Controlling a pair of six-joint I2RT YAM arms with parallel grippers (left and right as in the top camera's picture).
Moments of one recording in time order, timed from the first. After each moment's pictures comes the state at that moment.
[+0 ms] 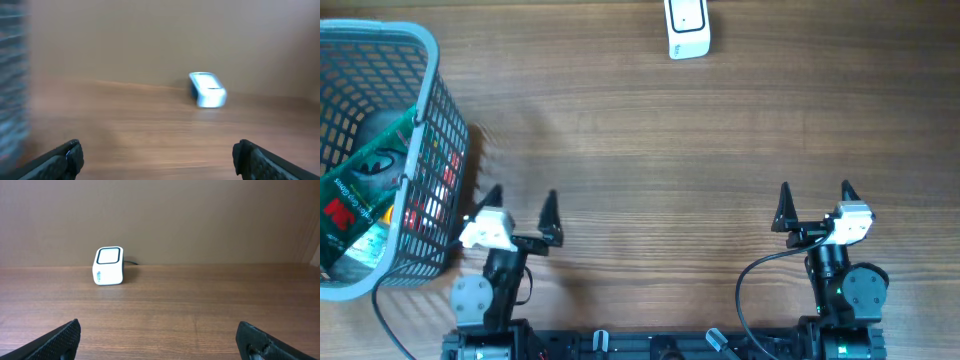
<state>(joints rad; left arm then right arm) 0.06 0.01 0.01 0.02 0.26 -0.20 -0.01 0.02 0.01 0.00 -0.05 0.02</state>
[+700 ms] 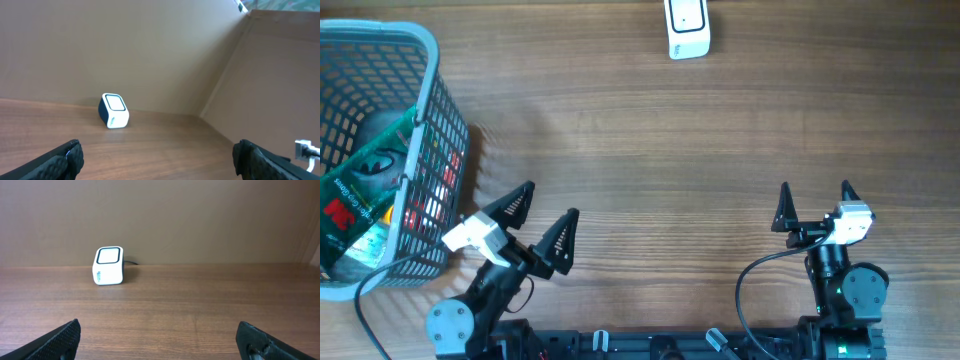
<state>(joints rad) 0.06 0.05 0.21 0.04 0.61 -0.55 -0.01 0.02 0.01 0.00 -0.05 0.02</state>
